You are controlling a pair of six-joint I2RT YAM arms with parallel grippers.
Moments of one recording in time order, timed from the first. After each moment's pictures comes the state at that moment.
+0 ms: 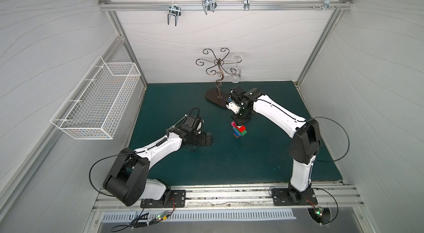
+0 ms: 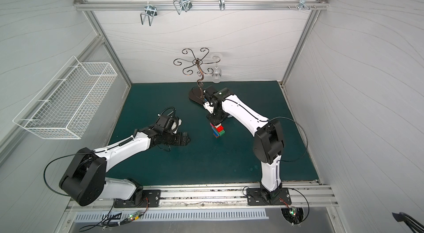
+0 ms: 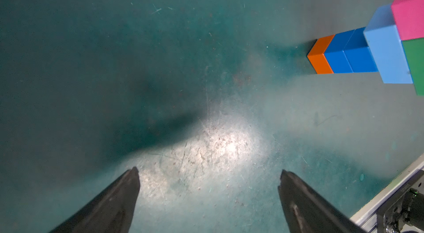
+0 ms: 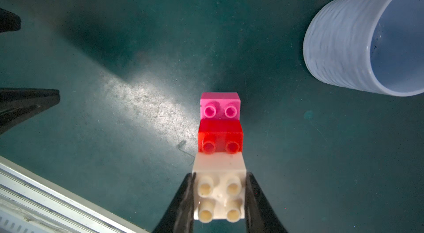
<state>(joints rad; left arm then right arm) -0.47 1.38 0.74 -0.42 0.22 -0.43 0.71 1.90 1.78 -1.24 0.01 -0.05</state>
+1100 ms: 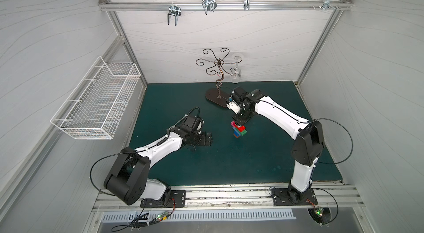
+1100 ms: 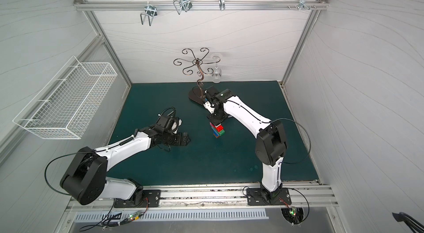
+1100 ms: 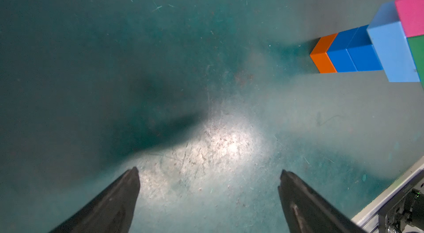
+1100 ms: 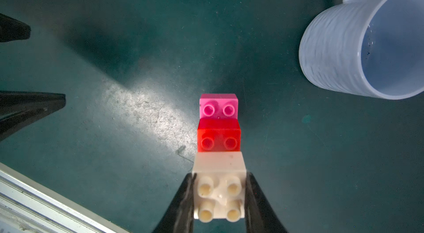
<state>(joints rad) -0.47 1.39 0.74 -0.42 0.22 -0.43 0.71 1.87 1.73 -1.18 0.01 -0.05</state>
